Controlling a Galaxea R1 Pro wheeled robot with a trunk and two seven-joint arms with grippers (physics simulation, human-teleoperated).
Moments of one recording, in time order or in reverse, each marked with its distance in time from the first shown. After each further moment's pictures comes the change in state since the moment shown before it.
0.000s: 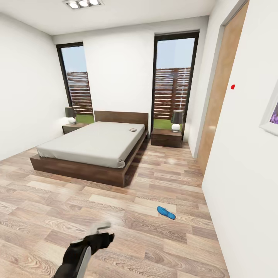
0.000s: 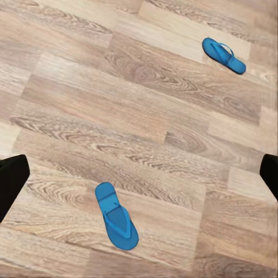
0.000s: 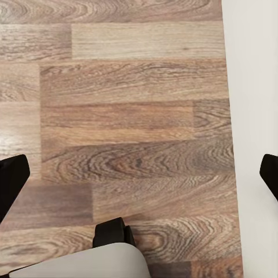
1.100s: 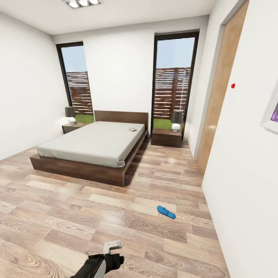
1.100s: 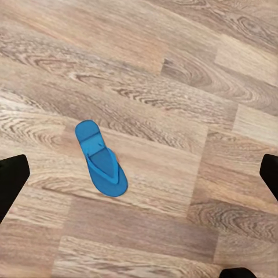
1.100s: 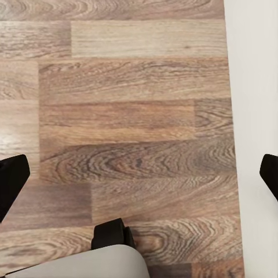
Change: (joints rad) left arm -0.230 -0.023 0.025 0.788 0.004 -0.334 0.005; right arm 0.000 0.000 0.002 0.000 0.004 0.000 0.000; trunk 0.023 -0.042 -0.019
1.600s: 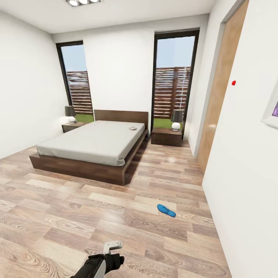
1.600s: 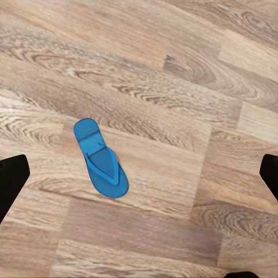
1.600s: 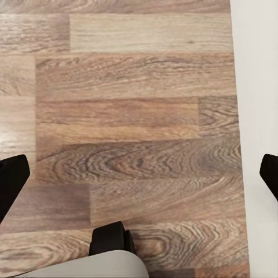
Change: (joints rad) left arm 0.000 0.000 0.001 0.001 0.000 0.000 -0.003; right arm 0.000 0.000 0.000 0.000 0.003 0.000 0.004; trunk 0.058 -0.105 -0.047
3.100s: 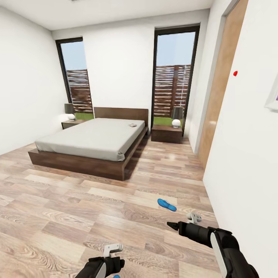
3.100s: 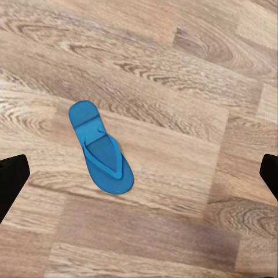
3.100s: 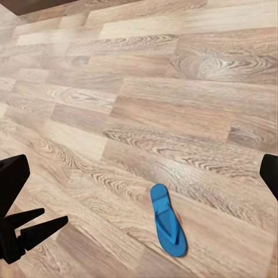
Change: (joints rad) left arm 0.005 -0.002 -0.002 0.021 -0.001 -0.006 -0.004; right arm -0.290 0.079 0.019 -0.730 -0.002 0.870 0.648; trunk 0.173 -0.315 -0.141
